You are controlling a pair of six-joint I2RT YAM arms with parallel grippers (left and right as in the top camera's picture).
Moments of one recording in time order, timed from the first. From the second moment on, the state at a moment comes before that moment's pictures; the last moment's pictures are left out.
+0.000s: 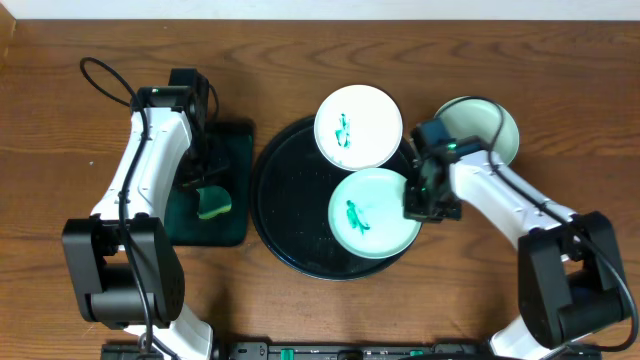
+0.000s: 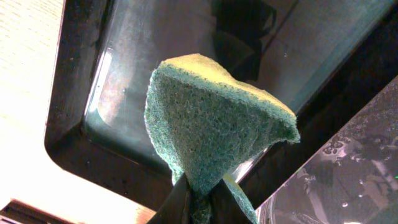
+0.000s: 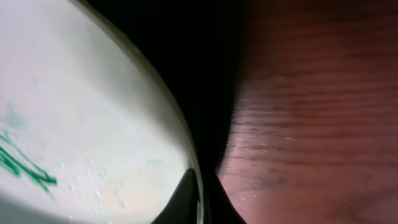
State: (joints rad) left arm 0.01 1.80 1.41 -1.23 -0.08 -0.45; right arm 0.35 1.77 1.09 -0.91 -0.10 0.45
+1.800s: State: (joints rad) left arm 0.02 2.00 1.41 -1.08 -0.08 -0.35; right arm 0.53 1.84 1.09 -0.70 -0.26 0.46
